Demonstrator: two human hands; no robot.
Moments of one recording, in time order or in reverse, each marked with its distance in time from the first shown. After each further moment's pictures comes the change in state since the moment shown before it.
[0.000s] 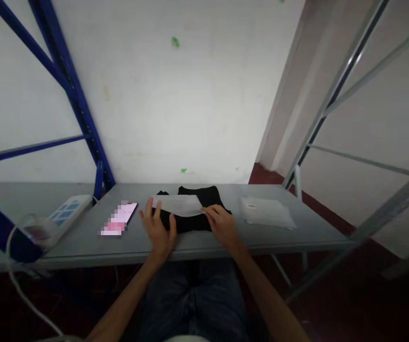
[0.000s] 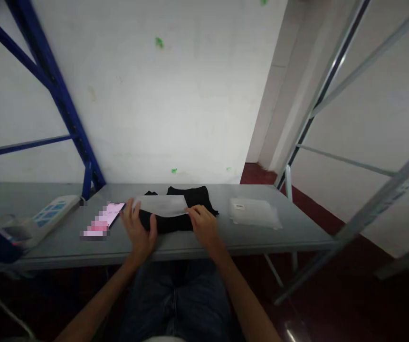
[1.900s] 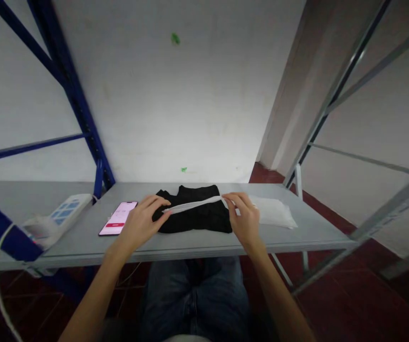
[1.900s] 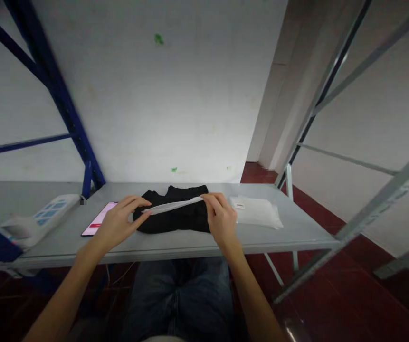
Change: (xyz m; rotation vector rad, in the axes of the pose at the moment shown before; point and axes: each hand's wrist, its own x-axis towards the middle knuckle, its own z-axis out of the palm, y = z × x) left_hand 0.092 -0.007 -0.071 -0.086 -0.622 0.194; right_hand 0.019 -0.020 -0.072 0.049 0.393 0.057
